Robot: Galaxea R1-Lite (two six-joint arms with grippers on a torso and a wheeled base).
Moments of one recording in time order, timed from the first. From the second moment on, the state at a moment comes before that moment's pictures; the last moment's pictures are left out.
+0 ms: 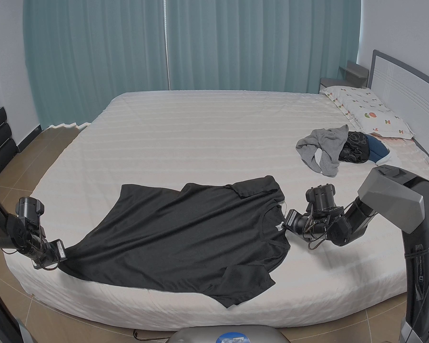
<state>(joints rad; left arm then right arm) 0.29 1.96 -0.61 -0.26 0.06 -0.27 0.25 2.45 -1.13 -0.65 0.11 0.76</state>
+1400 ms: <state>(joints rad) -0.02 1.89 -0.58 -0.17 0.01 -0.42 0.02 2.31 -1.16 -0.49 0.15 0.54</state>
